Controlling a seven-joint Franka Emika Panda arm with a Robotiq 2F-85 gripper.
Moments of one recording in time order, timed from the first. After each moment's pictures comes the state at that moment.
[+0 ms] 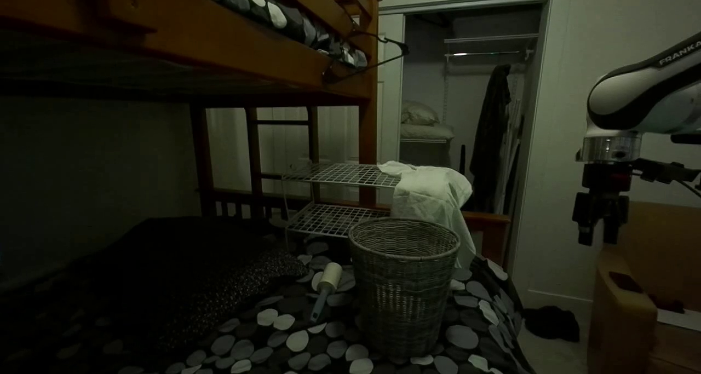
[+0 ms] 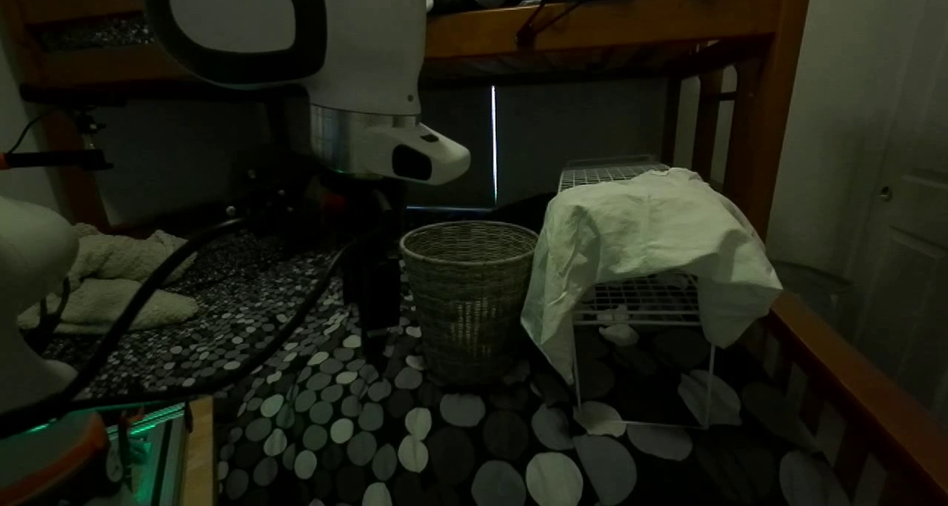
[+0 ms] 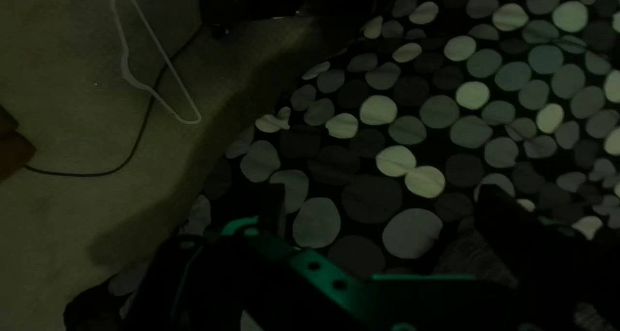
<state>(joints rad) -0.15 -0.60 -0.27 -2.66 -0.05 1.96 -0.29</state>
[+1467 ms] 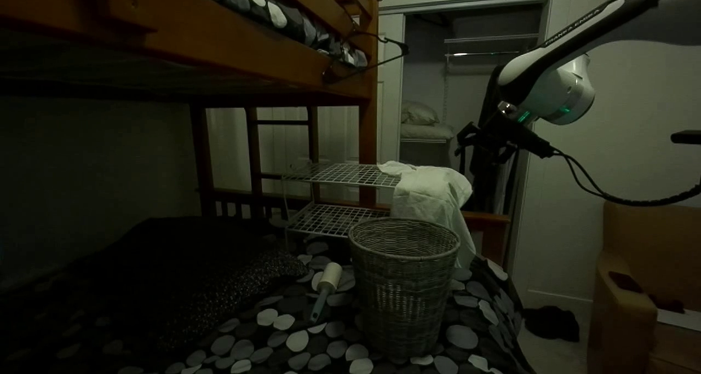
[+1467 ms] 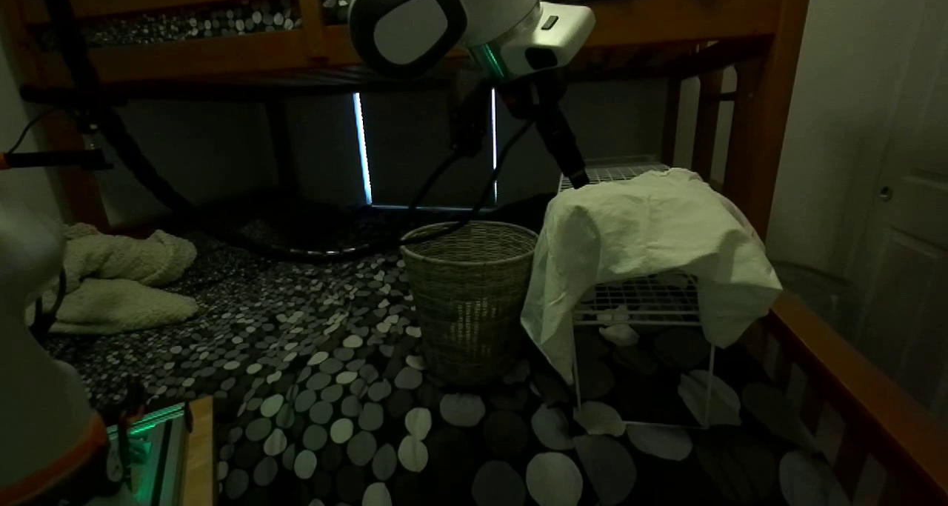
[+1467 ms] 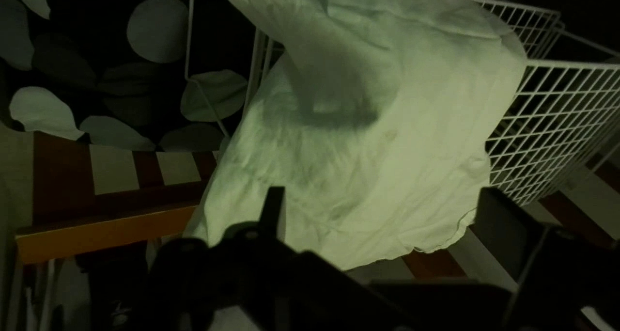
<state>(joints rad) -0.04 -0.21 -0.13 -2.29 0.45 2.72 0.04</state>
